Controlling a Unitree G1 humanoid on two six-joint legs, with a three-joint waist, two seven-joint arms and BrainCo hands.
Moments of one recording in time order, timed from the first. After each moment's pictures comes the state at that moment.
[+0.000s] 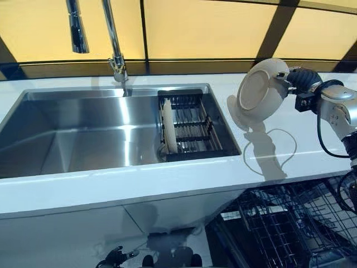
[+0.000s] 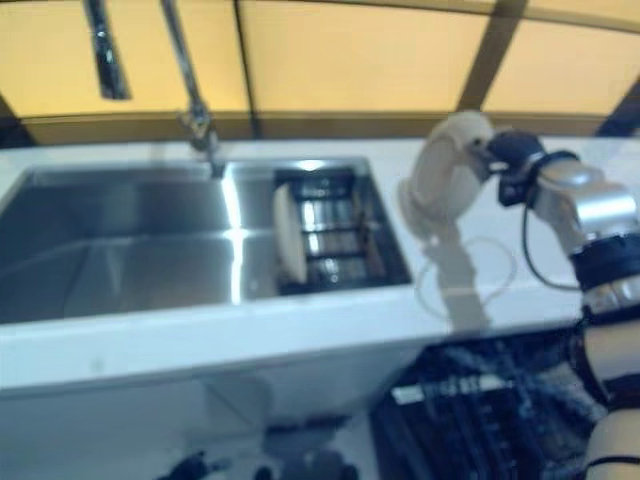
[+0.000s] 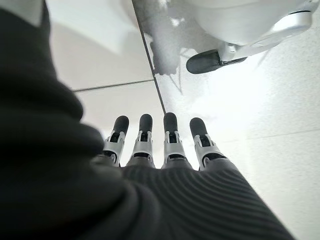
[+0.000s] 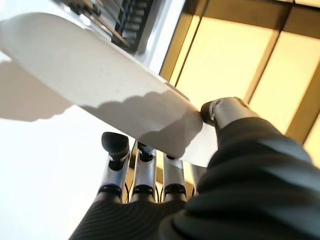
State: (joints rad) left arm 0.00 0.29 -0.30 1.21 -0.23 -0.09 0.06; right arm -1.06 -0.99 0.47 0.63 0.74 0.40 0.11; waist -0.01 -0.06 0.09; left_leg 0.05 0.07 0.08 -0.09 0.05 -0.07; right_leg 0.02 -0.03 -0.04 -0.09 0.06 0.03
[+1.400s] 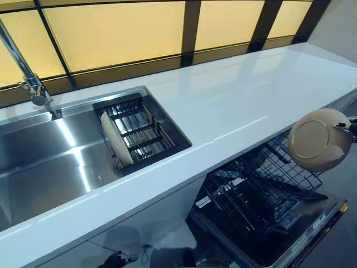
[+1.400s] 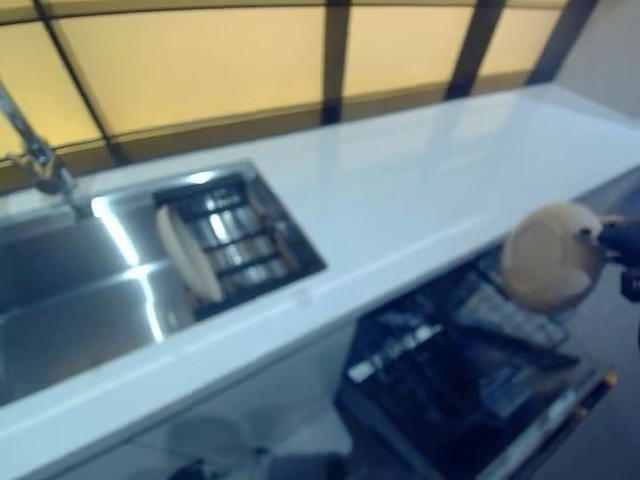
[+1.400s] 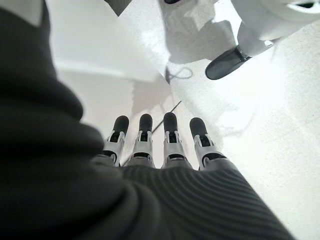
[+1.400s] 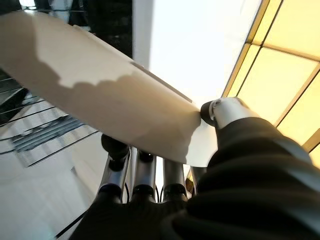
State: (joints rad) left arm 0.03 0.29 -0.29 1.22 -0.21 -0.10 0.04; right arm -0.36 -1.26 -0.02 0.53 0.56 0.34 0.40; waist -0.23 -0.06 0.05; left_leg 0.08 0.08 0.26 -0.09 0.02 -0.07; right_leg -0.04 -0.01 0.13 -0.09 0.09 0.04
